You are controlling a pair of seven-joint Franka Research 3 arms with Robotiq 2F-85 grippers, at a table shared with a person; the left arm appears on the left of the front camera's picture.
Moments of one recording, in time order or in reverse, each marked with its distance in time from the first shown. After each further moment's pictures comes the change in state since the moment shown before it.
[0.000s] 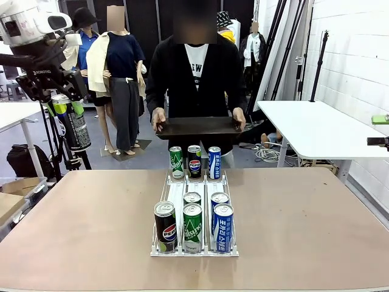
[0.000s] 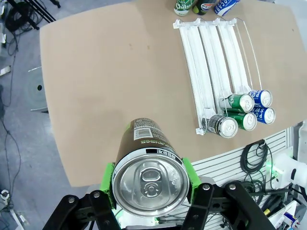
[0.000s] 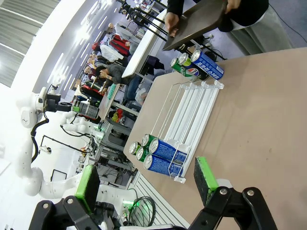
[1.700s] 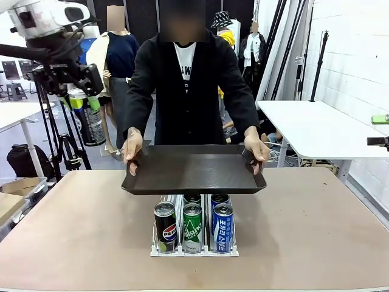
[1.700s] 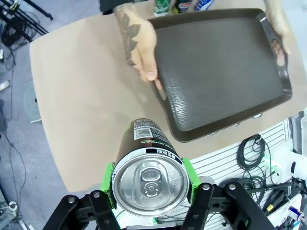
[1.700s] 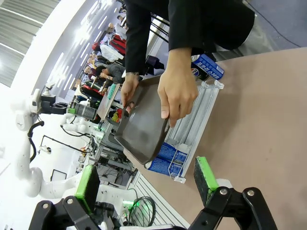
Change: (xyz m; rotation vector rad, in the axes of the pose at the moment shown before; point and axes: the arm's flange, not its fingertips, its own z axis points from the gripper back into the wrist) left arm -0.001 -0.056 0.014 -0.003 -0.026 -0.085; right arm 0.000 0.000 0.000 0.000 0.001 0.000
